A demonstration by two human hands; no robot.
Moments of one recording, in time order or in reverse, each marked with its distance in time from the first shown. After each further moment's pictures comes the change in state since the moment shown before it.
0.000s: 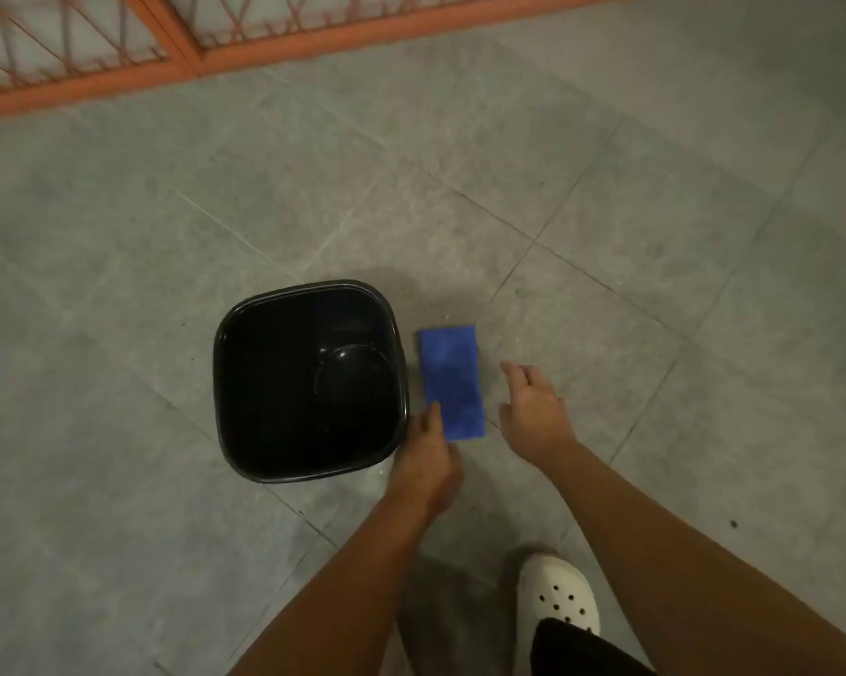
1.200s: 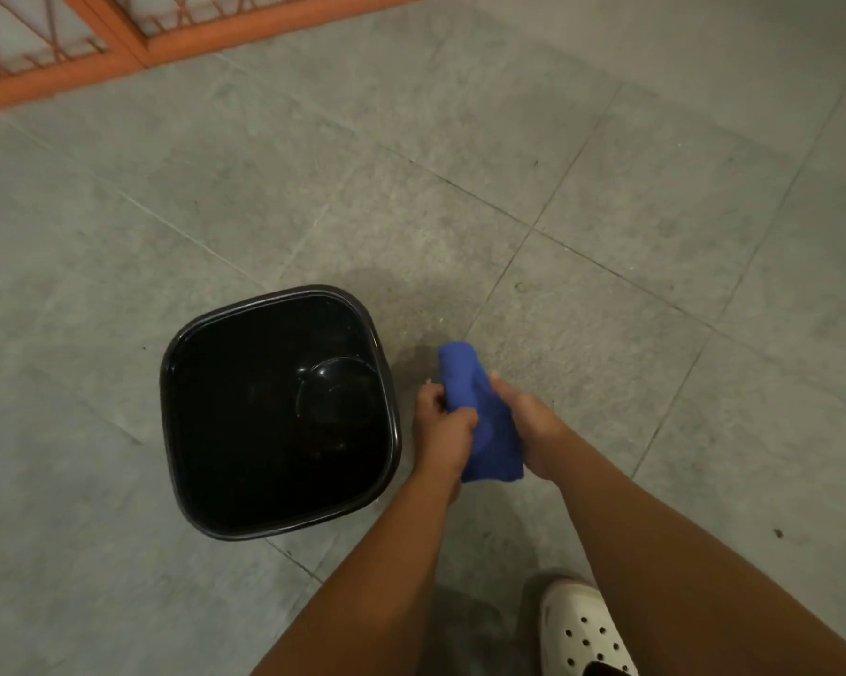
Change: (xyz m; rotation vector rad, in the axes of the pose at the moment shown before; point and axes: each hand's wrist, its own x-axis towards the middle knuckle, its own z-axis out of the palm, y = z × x) left_hand 0.063 0.026 0.015 -0.822 0.167 -0.235; right_hand 0.047 0.014 0.042 1.321 -0.345 0.518
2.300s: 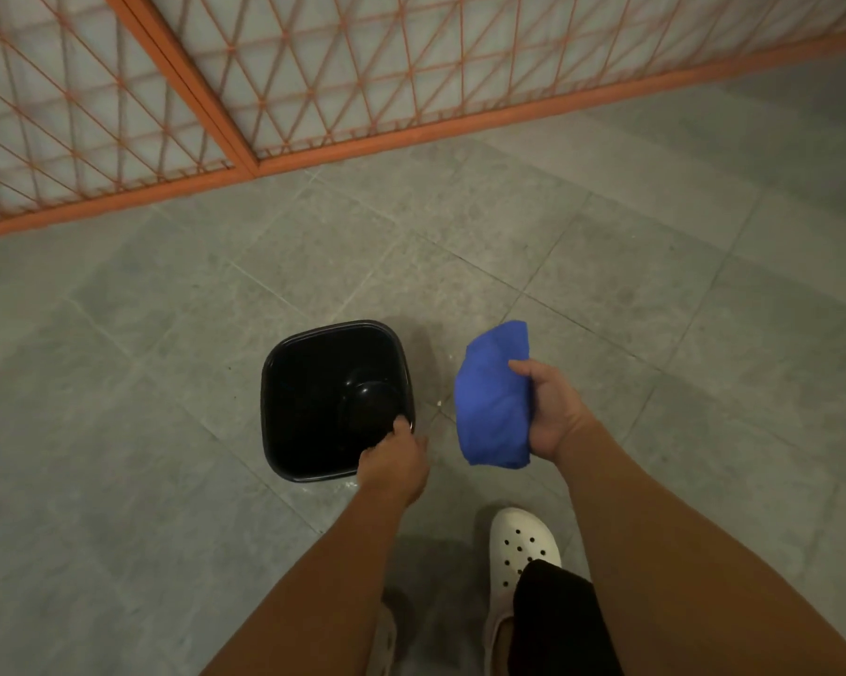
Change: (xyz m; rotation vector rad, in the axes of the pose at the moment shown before) left_hand -0.091 0.025 -0.078 1.131 0.102 0.222; right_hand -0.159 -0.071 0.012 0.404 -0.150 -0.118
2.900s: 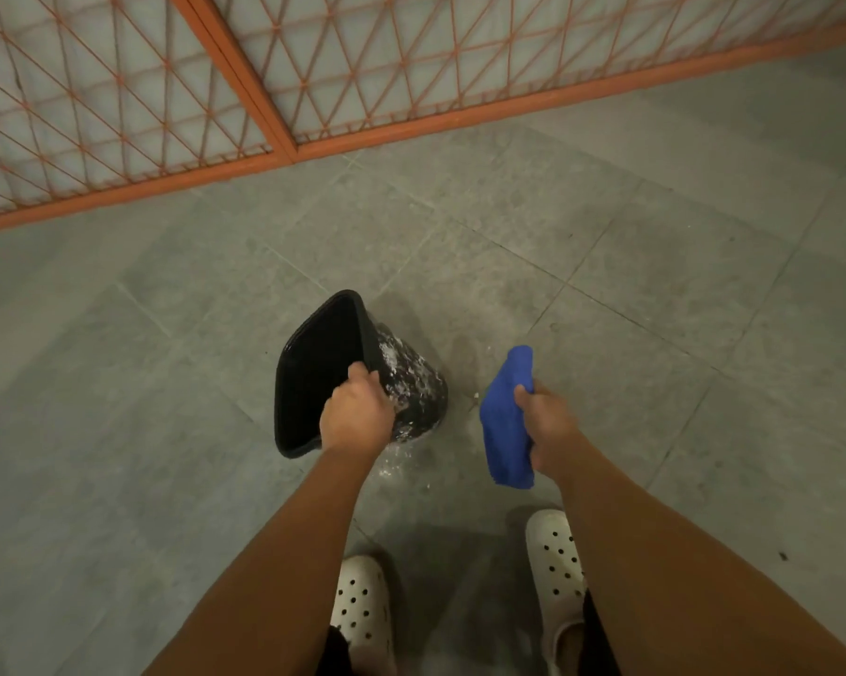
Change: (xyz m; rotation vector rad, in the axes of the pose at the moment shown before) left_hand 0.012 -0.058 -0.070 -0.139 0.484 0.005; right_hand 0.044 0.060 0.023 -0.516 0.266 -0.117
